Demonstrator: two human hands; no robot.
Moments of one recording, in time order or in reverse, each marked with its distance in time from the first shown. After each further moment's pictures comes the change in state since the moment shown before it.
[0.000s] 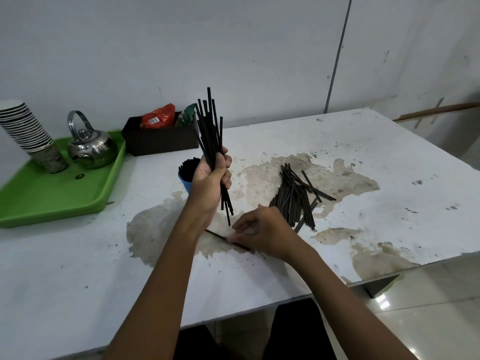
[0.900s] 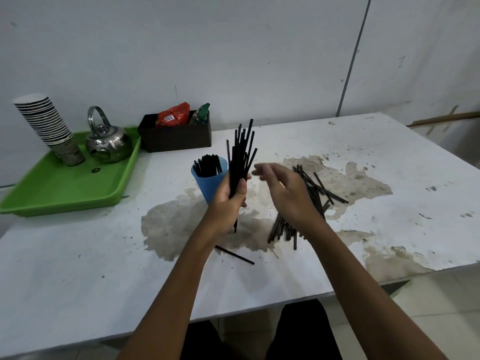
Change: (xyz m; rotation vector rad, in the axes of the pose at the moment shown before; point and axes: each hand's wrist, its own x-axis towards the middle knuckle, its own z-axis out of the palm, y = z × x) left_hand -0.037 -0.015 -0.016 0.460 -0.054 -0.029; right_hand 0.030 -0.042 -0.030 0.342 0.331 0.125
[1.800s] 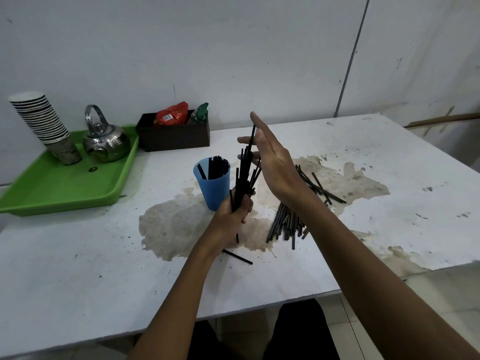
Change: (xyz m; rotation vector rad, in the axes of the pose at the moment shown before) left_hand -0.008 -0.030 0.008 -0.038 -0.058 -0.175; right_hand 0.039 -0.028 0.011 0.115 -0.054 -0.092
